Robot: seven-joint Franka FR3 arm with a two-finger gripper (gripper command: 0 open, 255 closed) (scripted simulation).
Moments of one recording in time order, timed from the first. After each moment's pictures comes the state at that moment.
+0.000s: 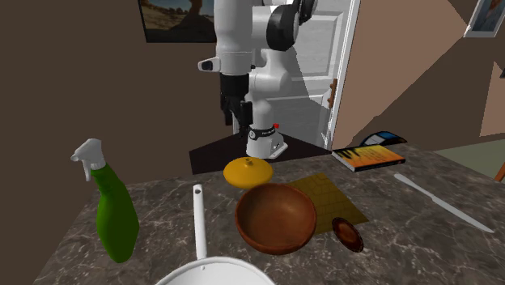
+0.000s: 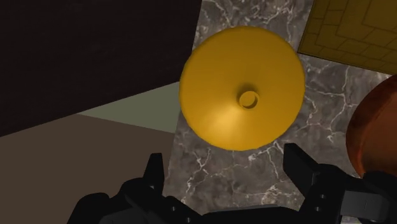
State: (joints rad) arm 0.17 -0.70 0.34 -2.75 0.21 2.05 0.58
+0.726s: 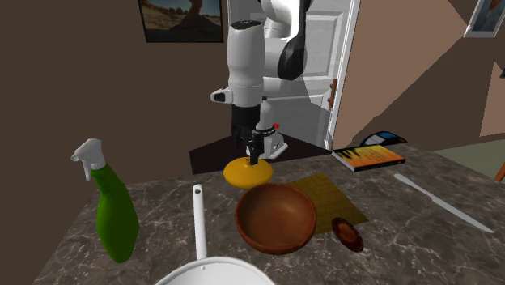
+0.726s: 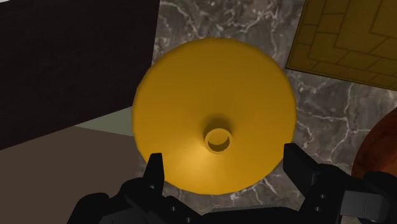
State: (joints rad) arm 0.19 -0.51 0.47 -2.81 0.27 2.30 0.69
